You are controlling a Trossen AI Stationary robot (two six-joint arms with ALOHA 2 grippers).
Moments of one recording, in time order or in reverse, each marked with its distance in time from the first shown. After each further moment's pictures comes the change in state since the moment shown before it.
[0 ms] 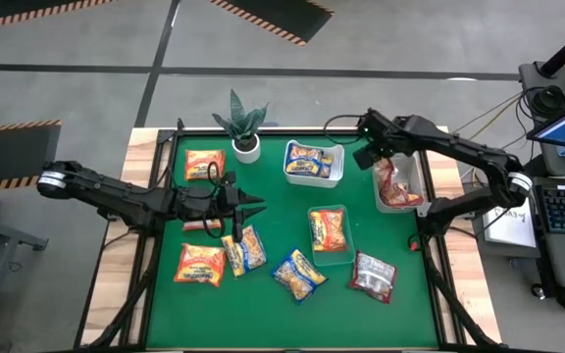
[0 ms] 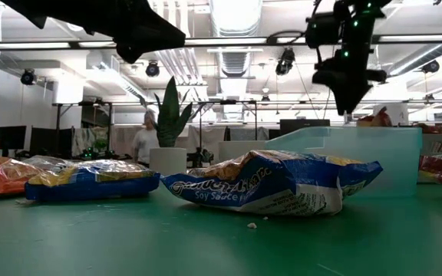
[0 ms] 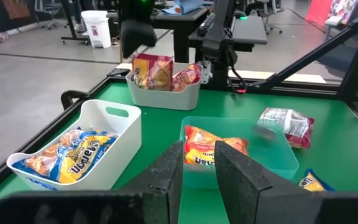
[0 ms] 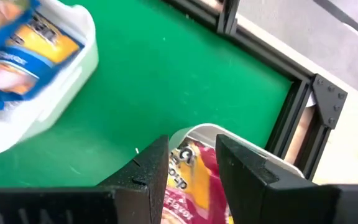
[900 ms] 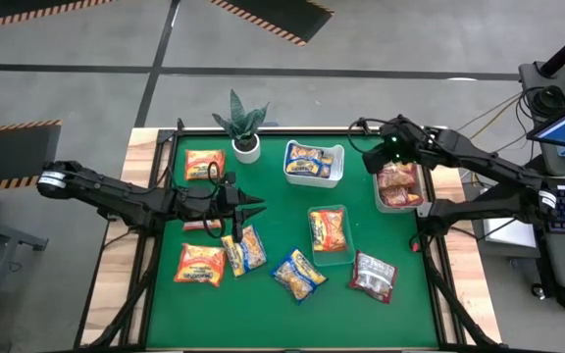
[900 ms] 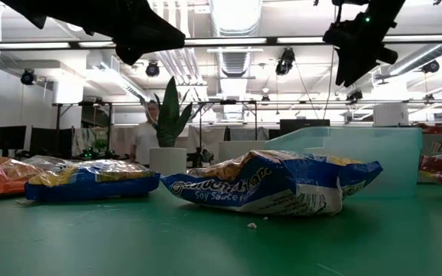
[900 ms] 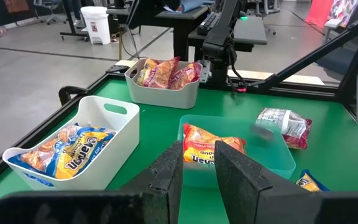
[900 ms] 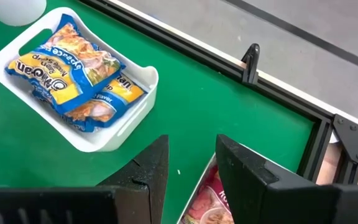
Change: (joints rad) left arm 0.000 0.000 0.000 -0.007 0.000 -0.027; right arm 0.123 -0.273 -0.072 0.101 -0.001 0.033
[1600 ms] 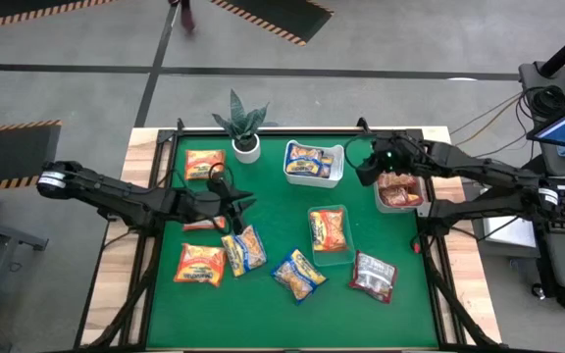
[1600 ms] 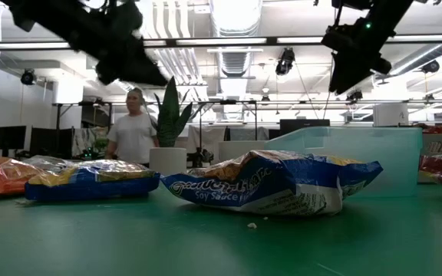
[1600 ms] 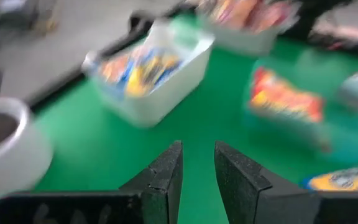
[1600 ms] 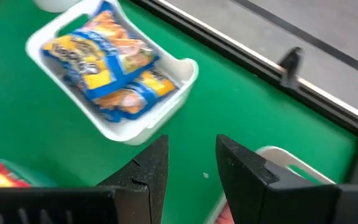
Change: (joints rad) left arm 0.002 -0.001 0.000 -0.307 -0.225 -0.253; right arm 0.118 -0.036 -0.143 0.169 -0.004 -0.003
